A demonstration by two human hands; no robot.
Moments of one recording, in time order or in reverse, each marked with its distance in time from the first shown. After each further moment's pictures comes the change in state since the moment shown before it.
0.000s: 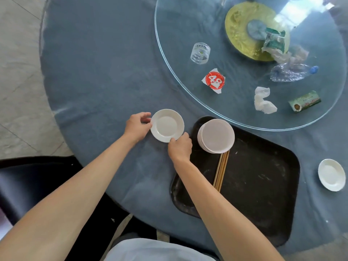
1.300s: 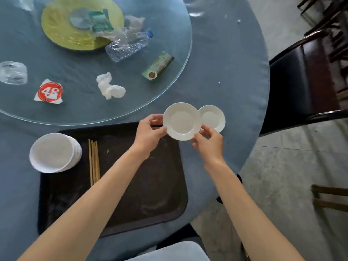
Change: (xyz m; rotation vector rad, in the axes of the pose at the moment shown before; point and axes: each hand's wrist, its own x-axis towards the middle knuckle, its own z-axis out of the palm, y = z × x) left_hand -0.181 0.179 0.450 -0.010 -0.446 0.245; right_hand 0.065 0.312 -0.409 0.812 0.416 0.068
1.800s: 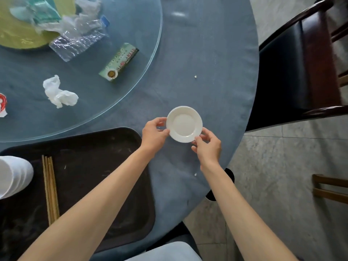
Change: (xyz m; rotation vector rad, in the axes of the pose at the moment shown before) left_hand 0.074 -0.018 0.151 0.291 0.024 -0.097; right_hand 0.114 0.035 -0.082 0.079 0.114 0.154
